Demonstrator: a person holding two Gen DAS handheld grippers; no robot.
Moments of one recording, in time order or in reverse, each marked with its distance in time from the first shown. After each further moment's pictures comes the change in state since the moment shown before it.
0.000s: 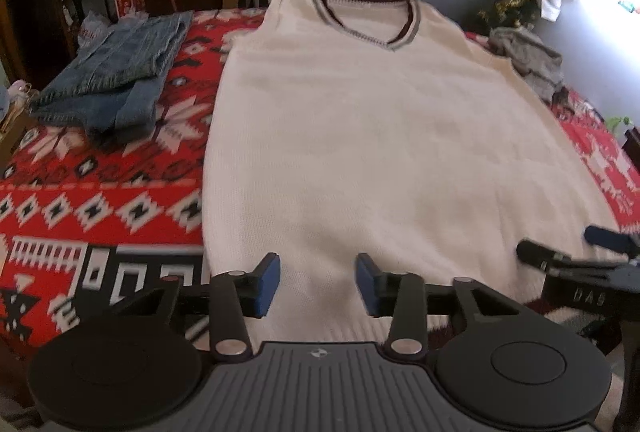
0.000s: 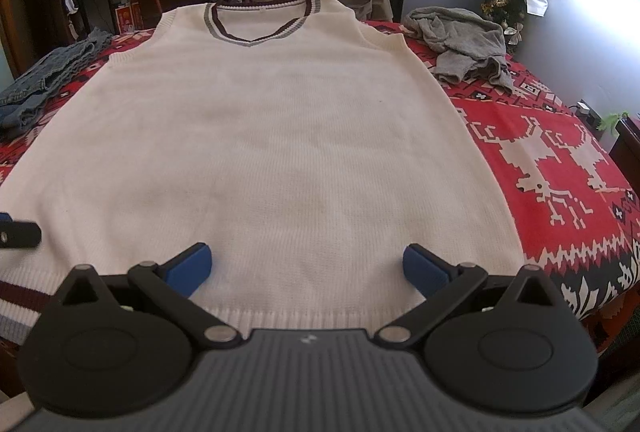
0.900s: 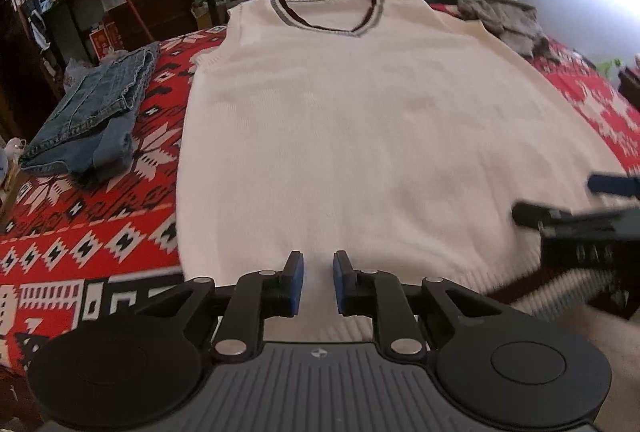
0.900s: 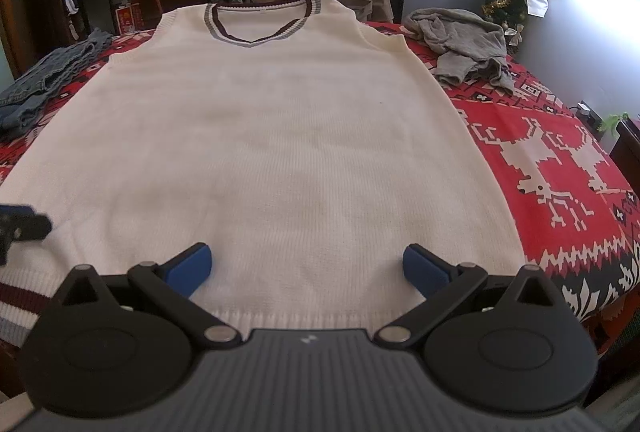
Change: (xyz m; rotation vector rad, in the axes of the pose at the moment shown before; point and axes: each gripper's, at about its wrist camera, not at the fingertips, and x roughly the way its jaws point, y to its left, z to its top) left arm 0.000 -0.029 -0.016 0.187 0.012 0.053; right arm 0.002 -0.002 -0.001 -0.002 -0.004 0.001
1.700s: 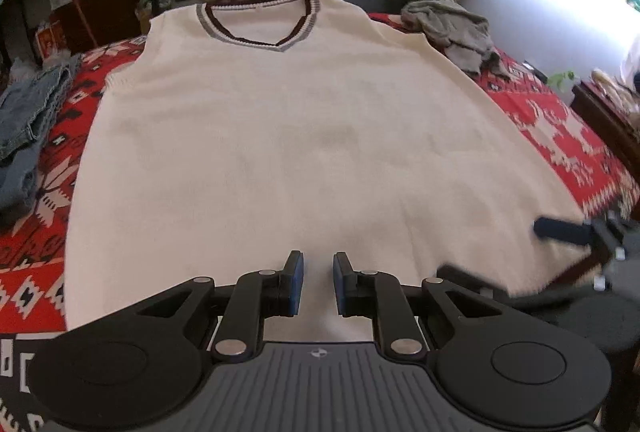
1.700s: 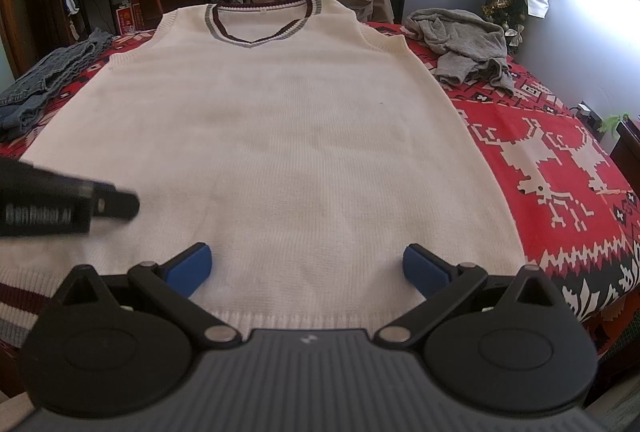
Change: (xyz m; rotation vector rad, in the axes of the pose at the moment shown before) left arm 0.027 -0.034 0.033 0.010 -0.022 -0.191; right arm -0.001 -0.001 -0.001 0.000 -0.002 -0.001
